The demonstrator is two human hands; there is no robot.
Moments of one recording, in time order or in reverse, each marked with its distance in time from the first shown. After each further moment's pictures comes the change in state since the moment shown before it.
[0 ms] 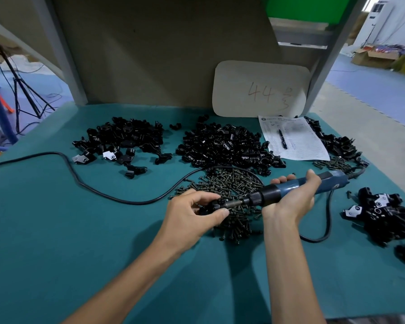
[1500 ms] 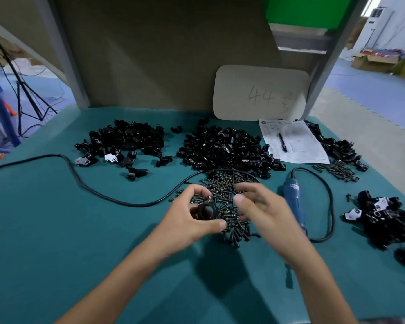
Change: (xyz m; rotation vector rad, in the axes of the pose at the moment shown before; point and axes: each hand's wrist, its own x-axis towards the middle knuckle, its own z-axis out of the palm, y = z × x) left_hand -0.007 0.023 -0.017 -0.106 -0.210 -0.170; right_hand -0.040 -0.034 -0.032 -1.294 -1.013 -0.147
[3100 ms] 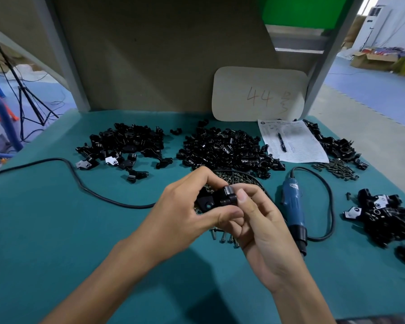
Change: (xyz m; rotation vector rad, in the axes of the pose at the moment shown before) left_hand -0.027 0.063 -0.002 0.435 0.082 0.575; right_hand -0.032 -0.037 0.035 0.944 -0.098 0.034
